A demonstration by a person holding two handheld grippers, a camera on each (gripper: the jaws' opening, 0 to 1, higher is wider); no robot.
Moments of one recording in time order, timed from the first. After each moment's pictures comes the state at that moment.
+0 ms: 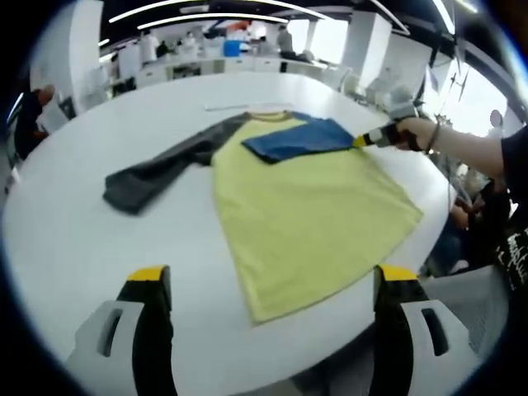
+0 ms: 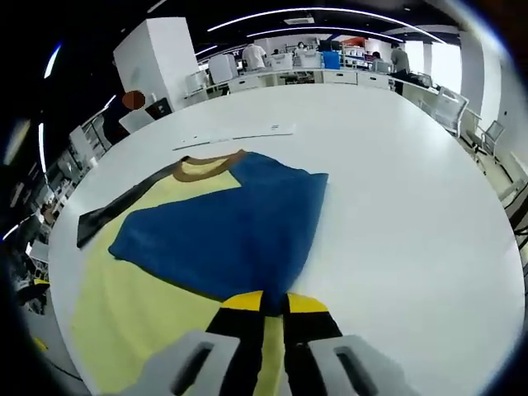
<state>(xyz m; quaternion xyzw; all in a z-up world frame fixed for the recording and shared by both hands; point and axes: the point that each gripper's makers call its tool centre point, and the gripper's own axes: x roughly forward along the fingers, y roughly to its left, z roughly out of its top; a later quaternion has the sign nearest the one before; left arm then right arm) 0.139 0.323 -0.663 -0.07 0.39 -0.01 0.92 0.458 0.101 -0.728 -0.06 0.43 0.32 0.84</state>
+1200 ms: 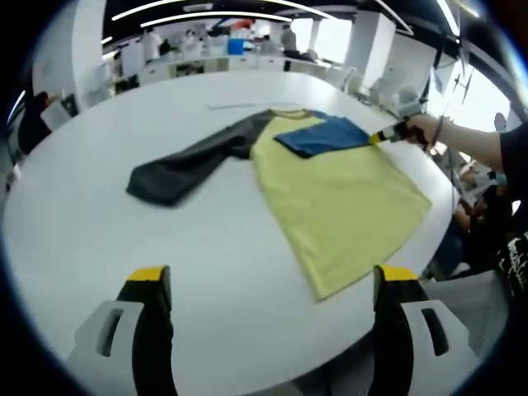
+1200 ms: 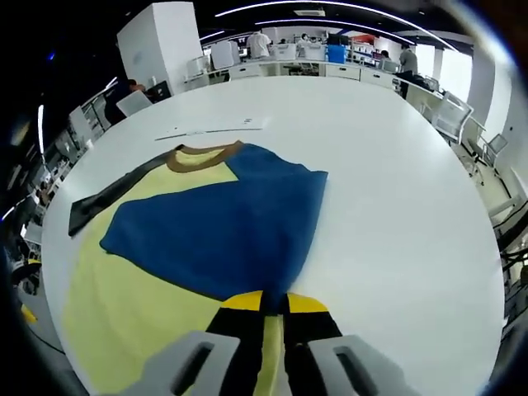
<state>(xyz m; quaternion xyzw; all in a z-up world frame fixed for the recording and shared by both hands) 0.144 0.327 -0.664 -0.07 0.39 0.00 0.92 0.486 0.050 -0.722 -0.11 0.45 0.32 0.83</state>
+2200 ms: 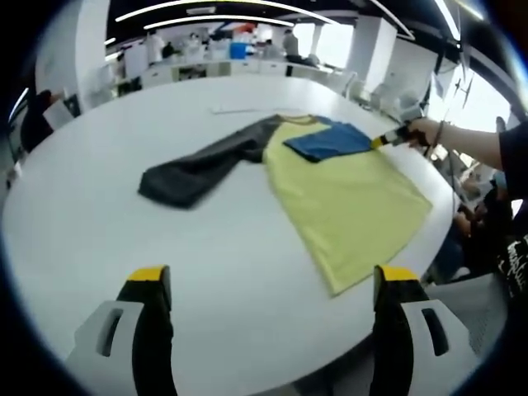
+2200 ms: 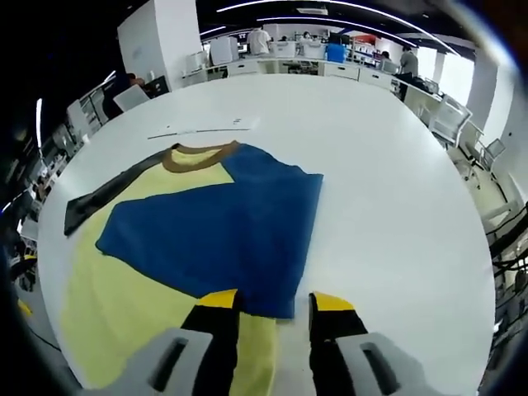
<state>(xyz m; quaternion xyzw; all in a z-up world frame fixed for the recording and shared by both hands) 0.144 0.332 -0.659 -0.07 0.38 0.00 0.92 0.498 0.041 -0.712 -0.11 0.44 0.31 0.84</state>
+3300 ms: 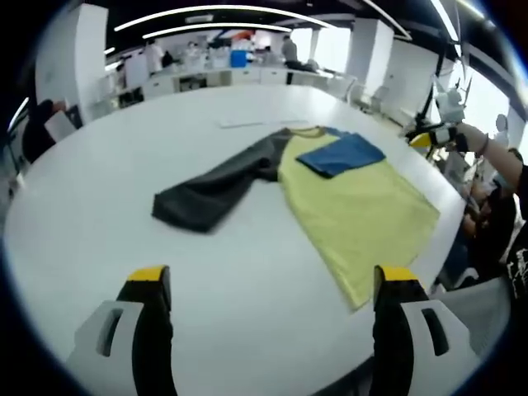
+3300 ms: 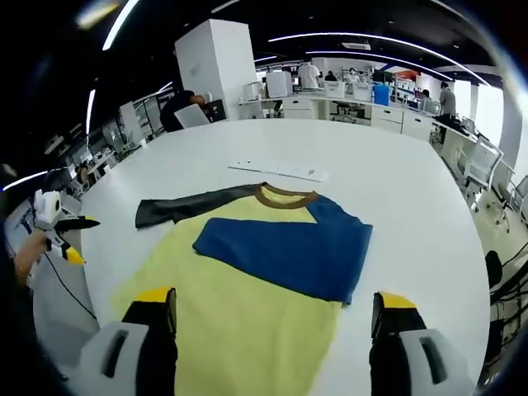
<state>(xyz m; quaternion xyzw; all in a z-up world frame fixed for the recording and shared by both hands) 0.167 0.369 -0.645 -0.05 0.36 0.00 0.93 0.411 0.057 -0.622 -0.12 0.35 0.45 0.81</state>
